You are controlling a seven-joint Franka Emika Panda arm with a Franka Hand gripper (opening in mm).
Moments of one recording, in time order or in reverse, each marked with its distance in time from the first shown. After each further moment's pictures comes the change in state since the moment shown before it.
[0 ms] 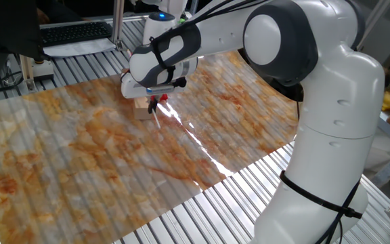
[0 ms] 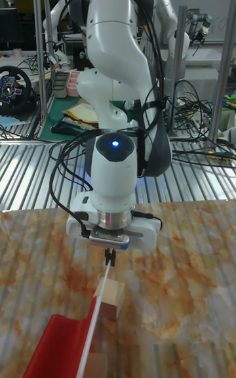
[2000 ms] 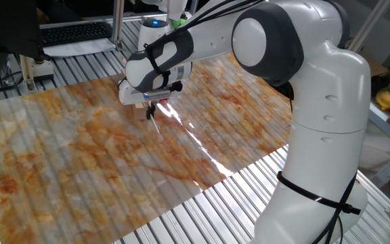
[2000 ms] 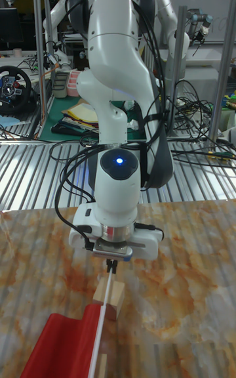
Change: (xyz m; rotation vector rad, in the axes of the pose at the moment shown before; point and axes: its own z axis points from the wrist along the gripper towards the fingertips) arm -0.002 0.005 0.027 0.019 0.041 -0.038
